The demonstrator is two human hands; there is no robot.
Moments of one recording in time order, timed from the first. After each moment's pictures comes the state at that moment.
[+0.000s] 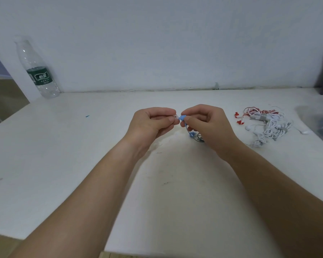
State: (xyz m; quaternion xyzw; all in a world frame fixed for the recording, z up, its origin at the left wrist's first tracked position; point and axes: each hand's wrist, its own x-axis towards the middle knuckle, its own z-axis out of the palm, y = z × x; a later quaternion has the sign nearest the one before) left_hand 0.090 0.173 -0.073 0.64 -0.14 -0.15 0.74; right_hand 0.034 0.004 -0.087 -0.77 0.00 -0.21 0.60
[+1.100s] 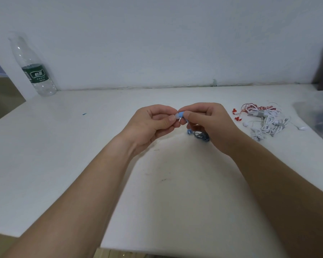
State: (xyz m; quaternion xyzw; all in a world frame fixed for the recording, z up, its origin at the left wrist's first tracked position) left_hand 0.091 0.176 -0.072 0.62 -0.20 -0.23 0.72; right_hand 0.027 -0.005 -0.077 -0.74 -0.01 -0.12 0.66
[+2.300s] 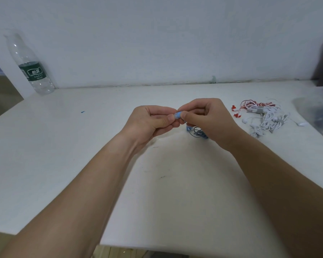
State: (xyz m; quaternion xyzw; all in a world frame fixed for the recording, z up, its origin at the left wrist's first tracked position) left_hand 0.092 0.175 -0.076 0.66 -0.19 -0.21 0.69; right_hand 0.028 -0.005 -0.079 -0.79 -0.03 -0.16 0.60
